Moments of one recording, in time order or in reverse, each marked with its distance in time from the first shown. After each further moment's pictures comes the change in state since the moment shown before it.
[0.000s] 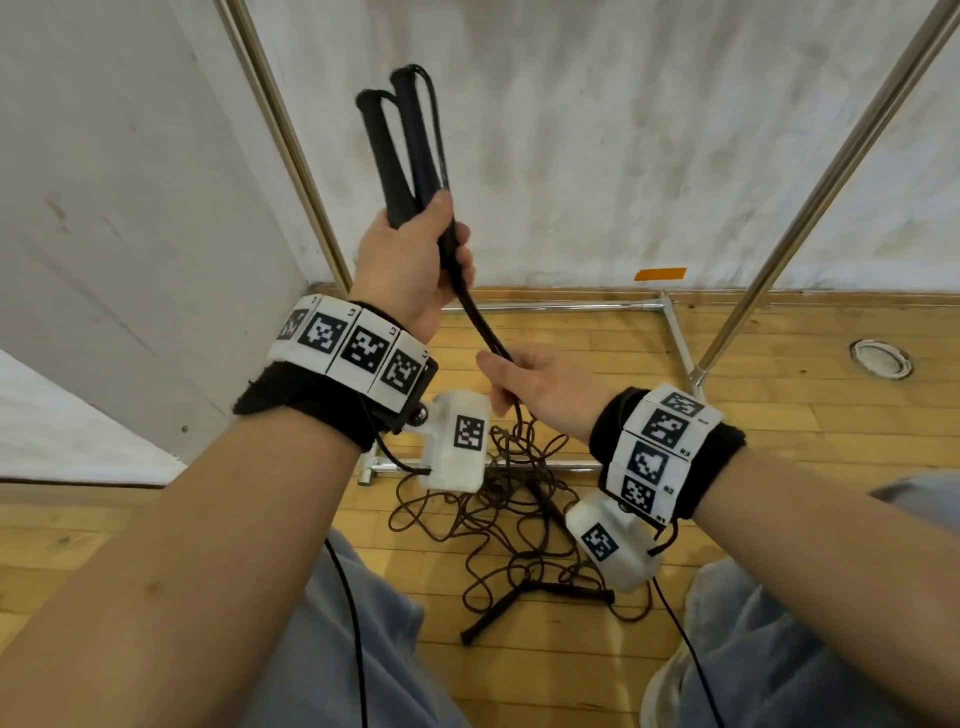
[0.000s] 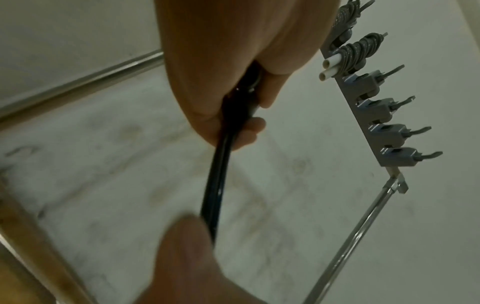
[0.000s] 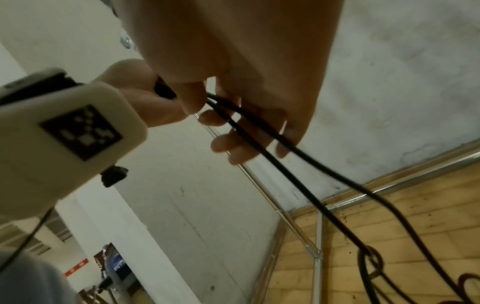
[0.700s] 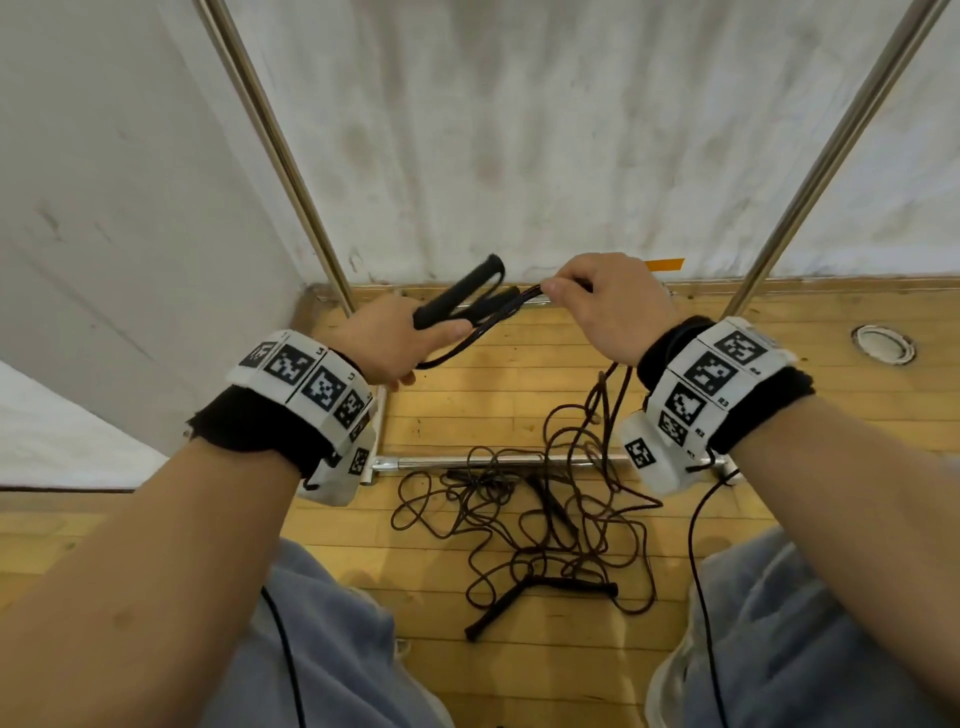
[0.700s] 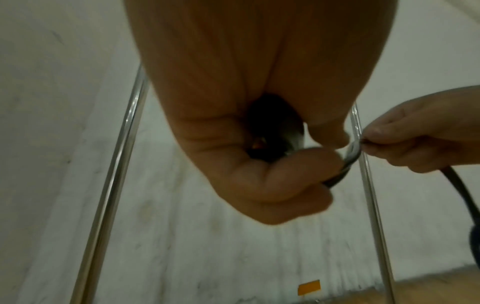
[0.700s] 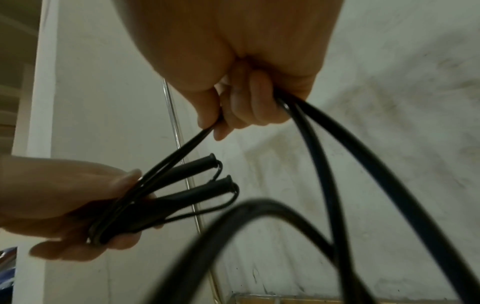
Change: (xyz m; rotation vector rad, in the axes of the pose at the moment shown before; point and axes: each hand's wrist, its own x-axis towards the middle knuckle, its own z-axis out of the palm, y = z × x) left_hand 0.007 -0.018 -0.054 1.458 -0.376 -0.015; right_hand 0.008 -0.009 -0.071 -0.449 0.359 -0.127
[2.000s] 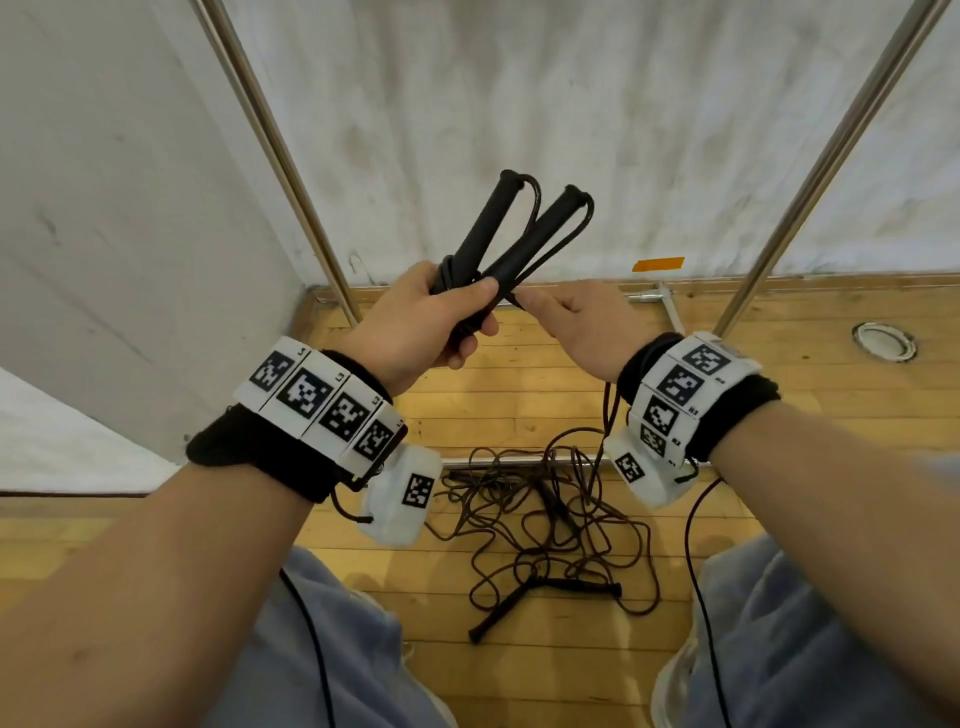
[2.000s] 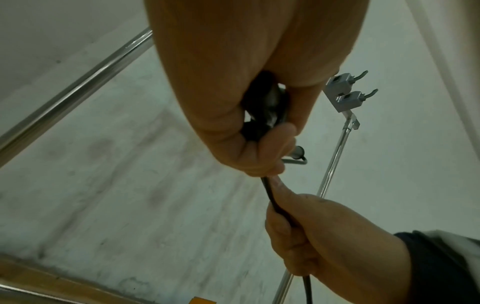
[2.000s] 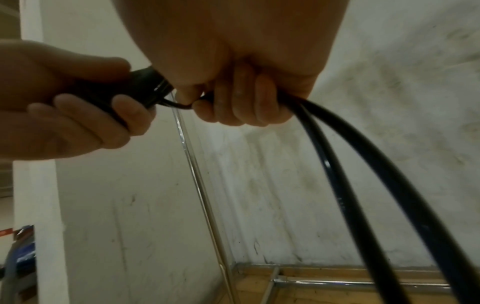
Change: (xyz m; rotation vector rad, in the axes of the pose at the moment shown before) left_hand -0.029 0.040 0.003 -0.858 0.009 0.161; right_hand -0.006 -0.011 0.019 0.140 -0.101 0.032
